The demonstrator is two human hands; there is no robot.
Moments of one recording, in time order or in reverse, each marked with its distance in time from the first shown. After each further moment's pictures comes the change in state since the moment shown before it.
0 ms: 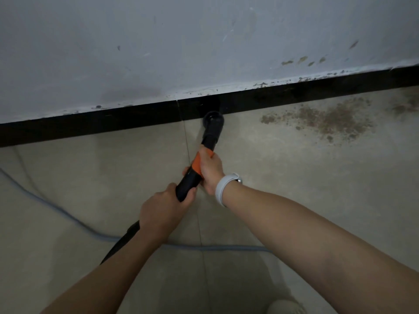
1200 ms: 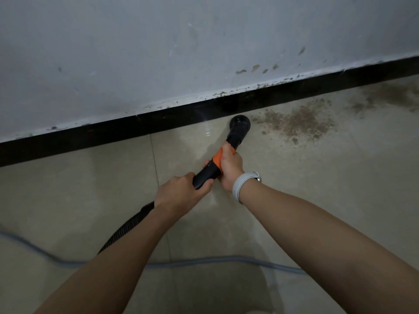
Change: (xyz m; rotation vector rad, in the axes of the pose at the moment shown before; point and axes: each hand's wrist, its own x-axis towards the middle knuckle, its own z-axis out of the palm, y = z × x) left_hand 0.033 0.108 0.019 0.068 -0.132 0.252; right_hand 0.011 -0.068 -0.098 0.098 0.256 -0.082
